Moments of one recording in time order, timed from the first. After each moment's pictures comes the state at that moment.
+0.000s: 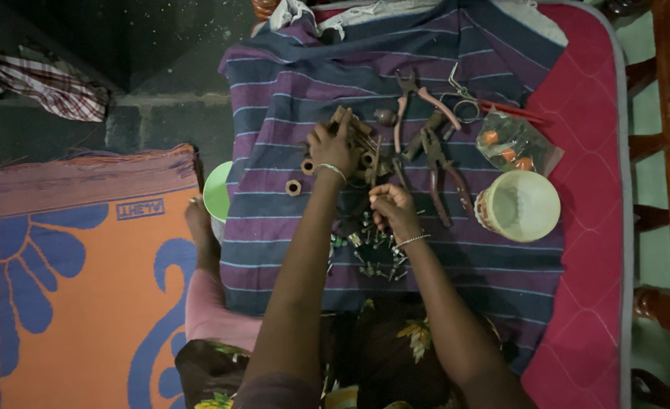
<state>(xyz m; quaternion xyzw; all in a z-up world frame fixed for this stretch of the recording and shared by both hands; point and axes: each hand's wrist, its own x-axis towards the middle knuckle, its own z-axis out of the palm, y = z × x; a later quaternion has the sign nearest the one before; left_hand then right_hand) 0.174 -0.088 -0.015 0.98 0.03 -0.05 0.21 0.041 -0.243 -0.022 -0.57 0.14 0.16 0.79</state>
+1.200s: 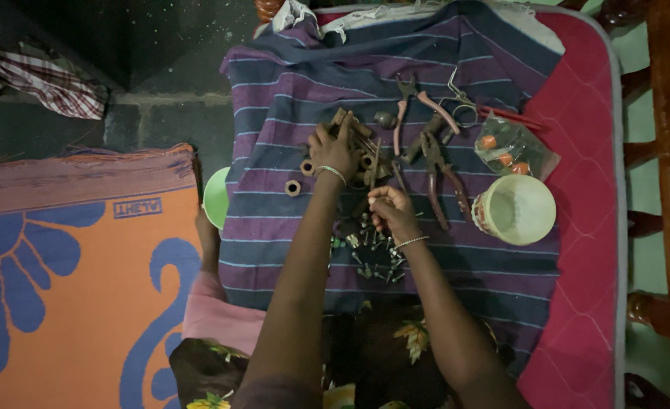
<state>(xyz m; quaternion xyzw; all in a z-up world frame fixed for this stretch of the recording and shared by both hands) 0.171 -0.089 -0.012 0.98 0.03 -0.03 0.21 0.042 -0.247 -0.027 -0.58 0.14 0.17 0.78</state>
